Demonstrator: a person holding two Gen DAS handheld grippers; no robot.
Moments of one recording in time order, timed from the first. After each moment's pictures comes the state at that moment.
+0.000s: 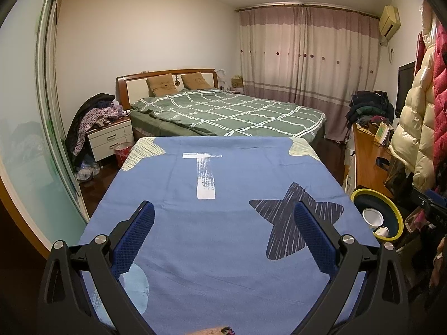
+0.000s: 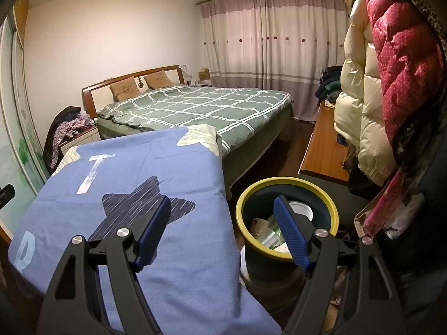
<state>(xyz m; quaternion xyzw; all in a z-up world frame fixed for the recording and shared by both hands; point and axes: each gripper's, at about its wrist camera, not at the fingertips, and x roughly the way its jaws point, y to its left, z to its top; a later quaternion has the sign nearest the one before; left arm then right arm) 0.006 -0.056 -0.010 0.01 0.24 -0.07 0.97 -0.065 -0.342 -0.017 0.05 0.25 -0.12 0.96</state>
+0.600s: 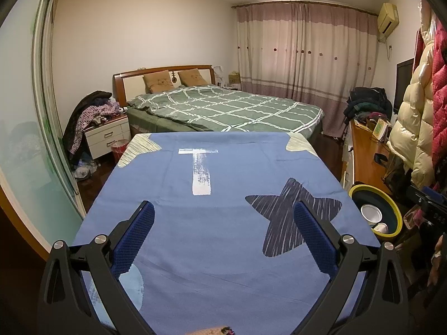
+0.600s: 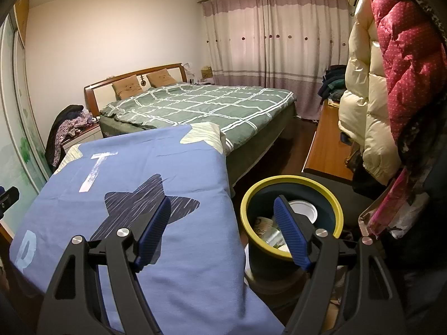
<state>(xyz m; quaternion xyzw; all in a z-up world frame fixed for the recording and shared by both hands) 0.009 -0.059 -0.017 0.01 0.25 -0.08 0.96 -0.061 -0.337 -0.020 0.05 0.26 -0.12 0.96</state>
